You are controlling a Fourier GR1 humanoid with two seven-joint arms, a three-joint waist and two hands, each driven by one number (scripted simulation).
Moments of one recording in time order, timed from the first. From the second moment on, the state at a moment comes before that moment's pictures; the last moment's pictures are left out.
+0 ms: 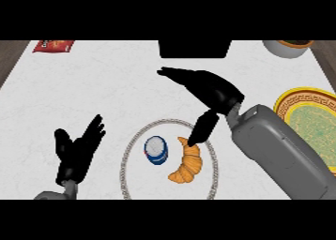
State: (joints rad) left arm -0.02 0.23 -0.22 -1.39 0.26 0.18 0.18; right arm -0.77 -0.30 0.53 -1.35 0.22 0.26 0.26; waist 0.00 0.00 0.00
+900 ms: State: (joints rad) left arm 0.01 0.19 -0.18 -1.42 0.21 0.14 0.19; right arm -0.64 -0.04 0.61 -1.37 0.50 0.34 0.48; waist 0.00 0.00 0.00
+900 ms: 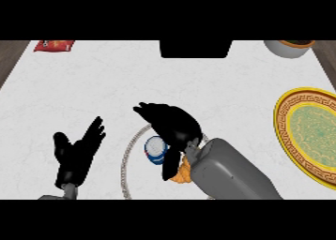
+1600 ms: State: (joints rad) left arm 0.00 0.16 -0.13 -1.41 0.18 0.10 0.20; right arm -0.60 0.00 0.68 -1.28 0.65 0.28 0.48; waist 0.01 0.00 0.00
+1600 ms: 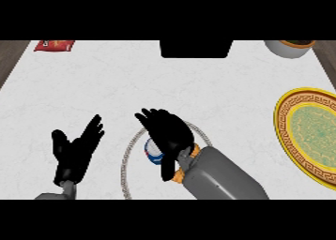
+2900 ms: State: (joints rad) left arm 0.04 0.12 -0.10 -1.45 0.12 0.07 0.22; right arm -0.61 -0.03 0.80 -1.14 0.76 0.11 0.32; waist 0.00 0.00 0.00
